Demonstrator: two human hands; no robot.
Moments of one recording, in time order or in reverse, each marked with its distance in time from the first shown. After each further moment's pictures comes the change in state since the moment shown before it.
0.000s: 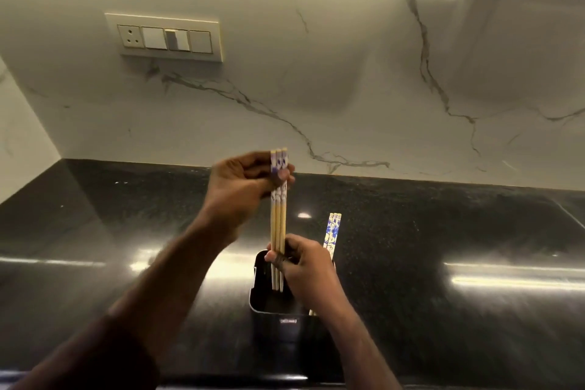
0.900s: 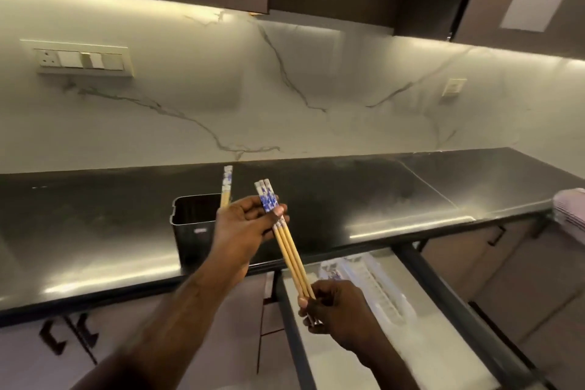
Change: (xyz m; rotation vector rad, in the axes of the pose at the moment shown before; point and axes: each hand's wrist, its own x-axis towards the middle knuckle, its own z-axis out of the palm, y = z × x) left_hand -0.284 0.034 0.148 -0.211 -0.133 -0.222; right_hand -0.366 0.042 -0.108 0.127 0.201 0.340
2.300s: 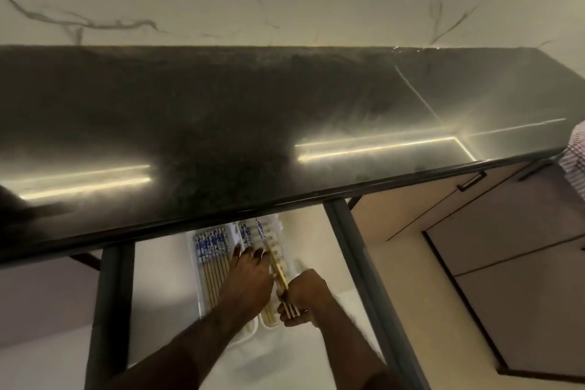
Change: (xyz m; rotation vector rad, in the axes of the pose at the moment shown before) left_hand 0.141 -0.421 0.258 1.606 -0.458 -0.023; right_hand 0.238 0.291 -0.223 0.020 -0.156 0.866
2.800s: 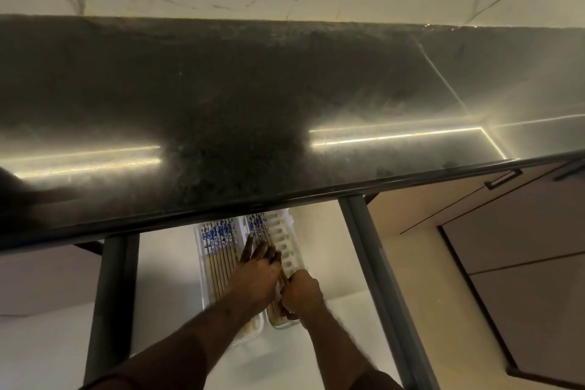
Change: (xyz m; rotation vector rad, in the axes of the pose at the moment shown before) left_hand 0.023 -0.011 0.025 0.227 -0.158 0.099; right_hand 0.049 0.006 0.032 -0.422 0.140 -0.145
